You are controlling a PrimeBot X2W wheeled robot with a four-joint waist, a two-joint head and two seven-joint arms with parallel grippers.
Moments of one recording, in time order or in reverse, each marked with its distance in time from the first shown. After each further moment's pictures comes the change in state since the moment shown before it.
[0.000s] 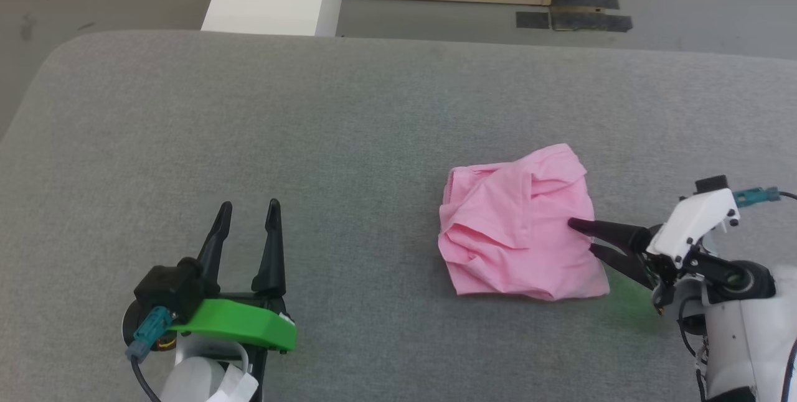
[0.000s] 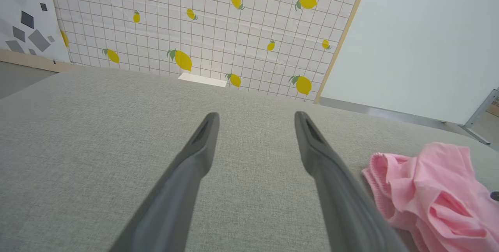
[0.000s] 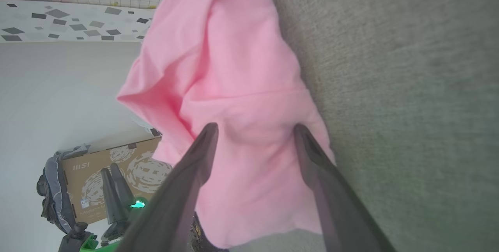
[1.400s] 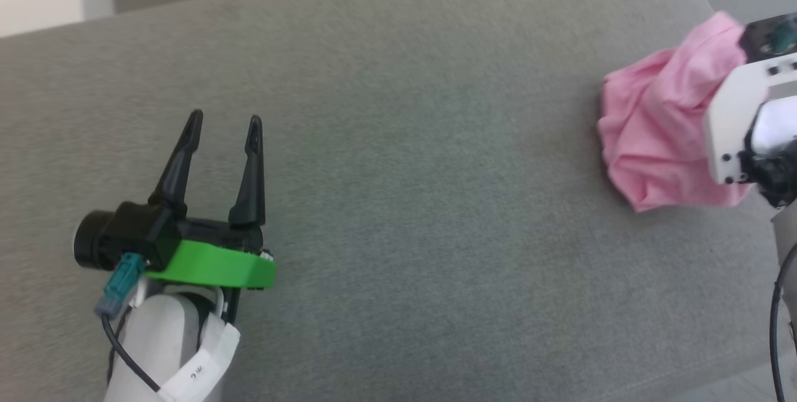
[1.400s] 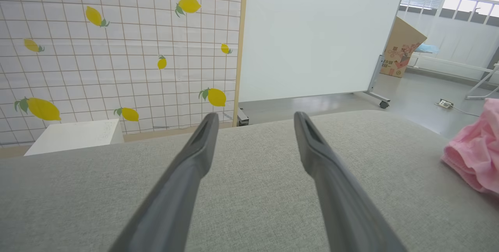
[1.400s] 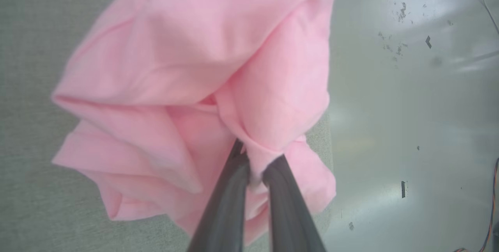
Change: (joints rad) left arm -0.137 0.074 -0.009 -0.127 0.107 -0.010 0.002; right arm -0.183 -0.258 0.372 -0.233 -0.843 0.000 -0.113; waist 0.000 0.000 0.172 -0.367
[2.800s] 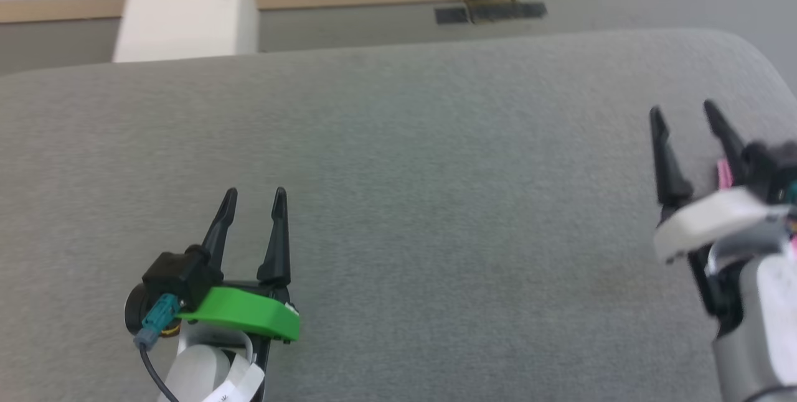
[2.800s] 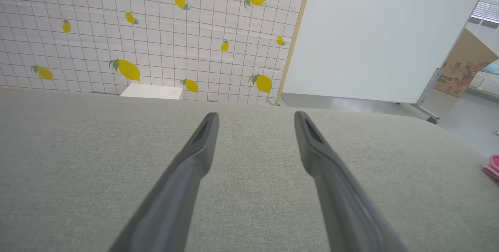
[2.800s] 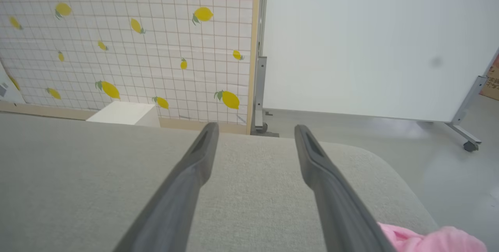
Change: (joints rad) left arm 0.099 -0.062 -0.015 0.136 -0.080 0.019 -0.001; right arm 0.355 0.137 -0.042 -0.231 0.113 0.000 -0.921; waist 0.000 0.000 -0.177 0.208
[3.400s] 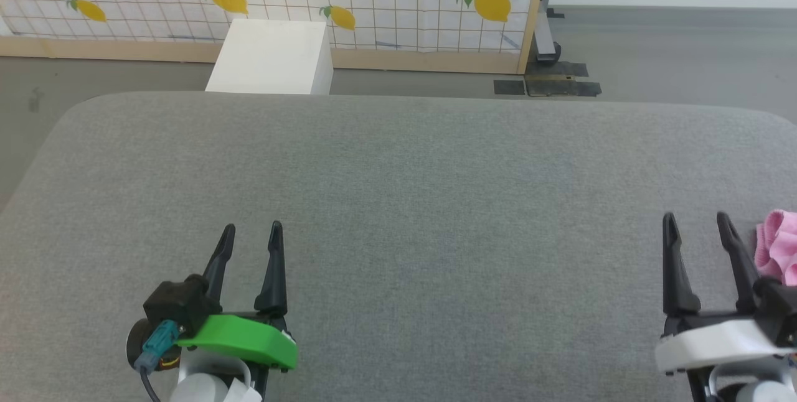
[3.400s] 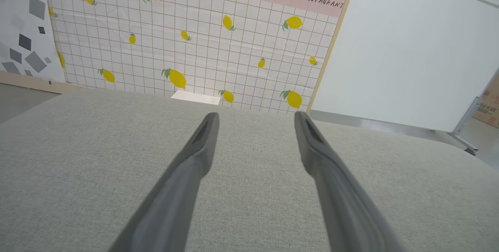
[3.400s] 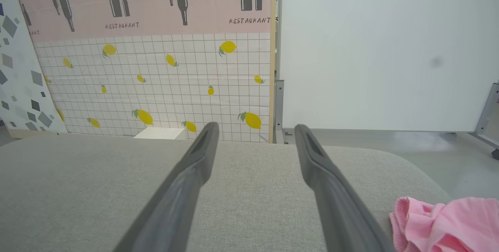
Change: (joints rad) left arm 0.065 -0.008 0.018 0.031 -0.019 0.002 -0.001; right arm 0.360 0.118 -0.082 -0.190 -0.037 0.000 -0.161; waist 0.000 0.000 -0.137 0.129
